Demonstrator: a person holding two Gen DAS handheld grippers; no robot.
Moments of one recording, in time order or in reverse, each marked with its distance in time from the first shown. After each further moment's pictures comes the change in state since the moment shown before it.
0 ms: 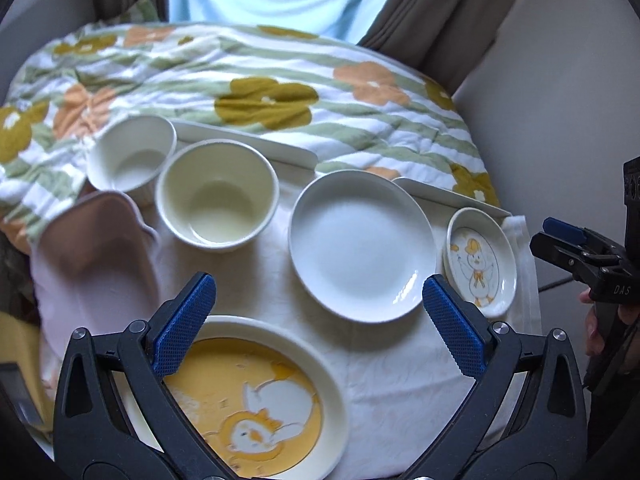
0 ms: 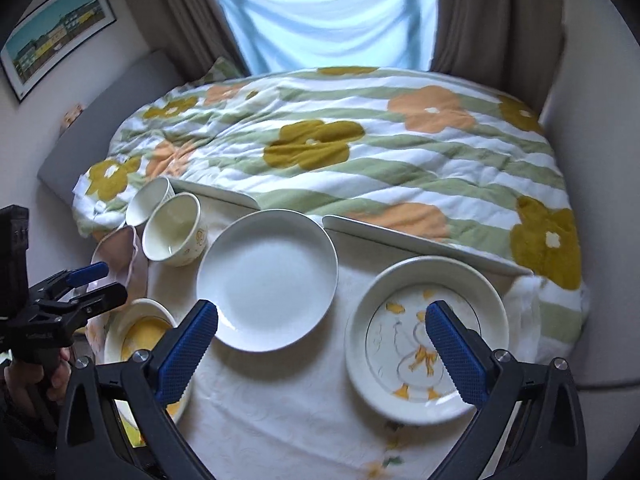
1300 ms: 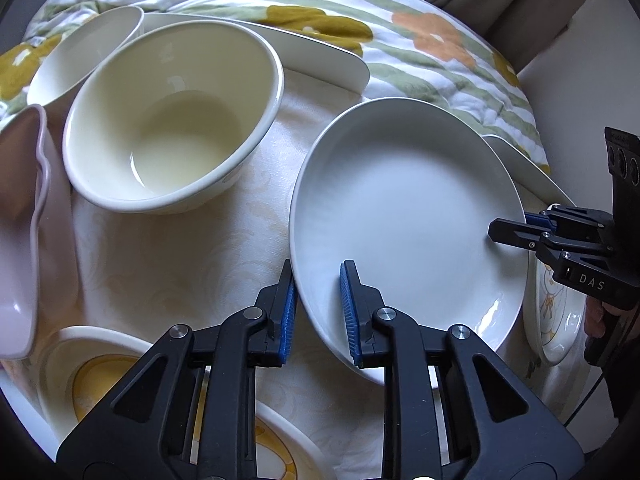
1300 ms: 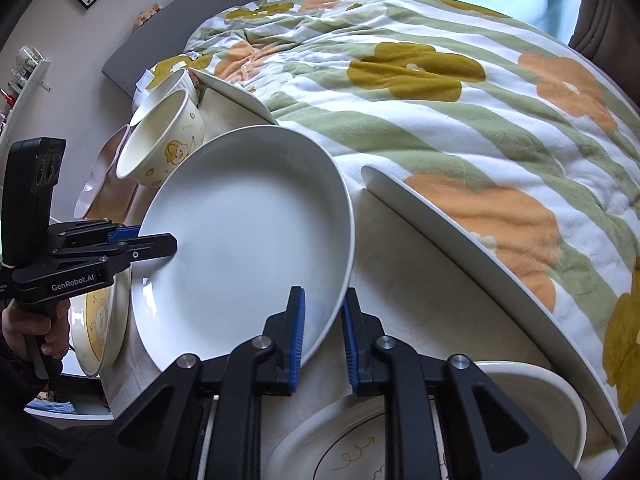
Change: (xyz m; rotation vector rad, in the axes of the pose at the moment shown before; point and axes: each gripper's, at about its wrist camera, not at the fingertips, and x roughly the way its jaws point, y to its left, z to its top) left arm 0.124 0.004 -0.011 -0.134 0.162 0.134; right arm 0.163 -0.029 0.013 -0.301 0.254 0.311
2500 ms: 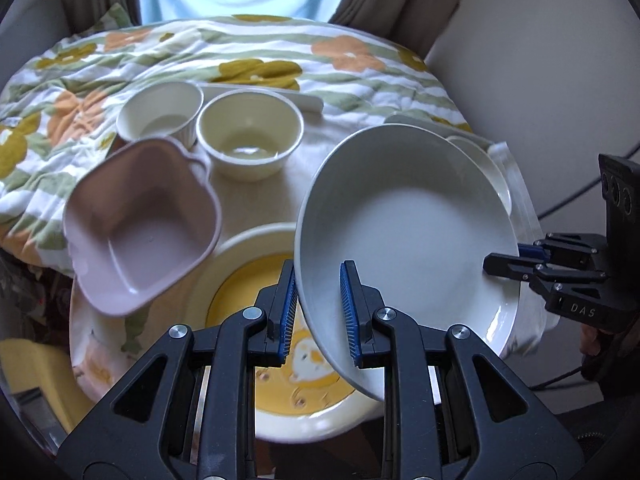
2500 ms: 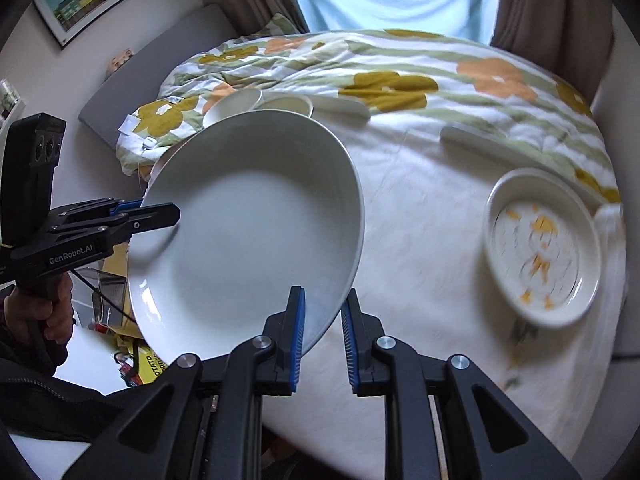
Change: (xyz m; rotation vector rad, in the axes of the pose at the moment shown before) left arm -0.158 0.088 -0.083 0.307 -0.103 -0.182; right arm -0.066 0.207 -0.088 0.248 -0.150 -0.189
